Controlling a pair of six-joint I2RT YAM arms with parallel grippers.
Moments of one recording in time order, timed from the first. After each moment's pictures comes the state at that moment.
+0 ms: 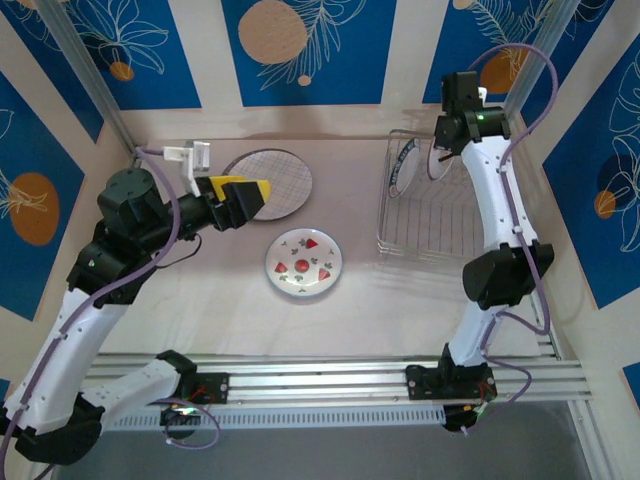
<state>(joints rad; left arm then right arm) -0.52 0.97 1.38 -0.52 0.40 -0.58 0.11 1.81 2.11 -1.16 0.45 0.27</state>
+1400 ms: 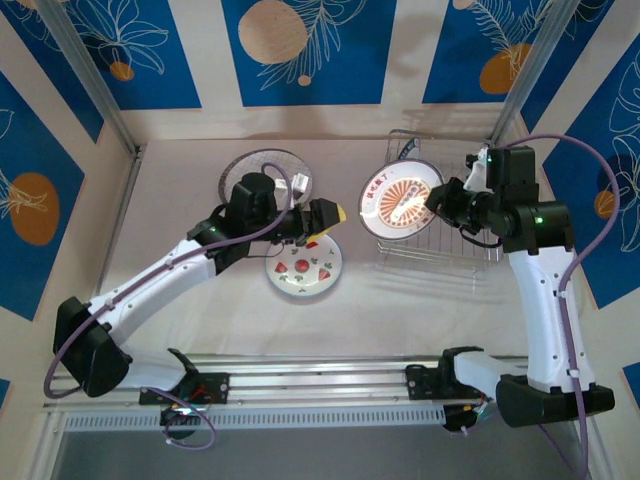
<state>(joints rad) -0.73 1.35 1.16 -0.18 0.52 -1.04 0.08 1.12 1.53 -1.18 -0.38 0.61</state>
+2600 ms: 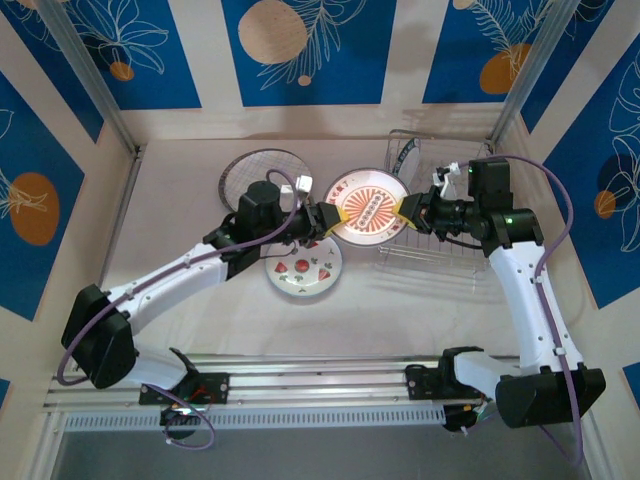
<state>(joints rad) -0.75 1.40 1.06 0.12 0.50 -1.28 0.08 1.12 1.25 -0.89 -0.77 0.74</state>
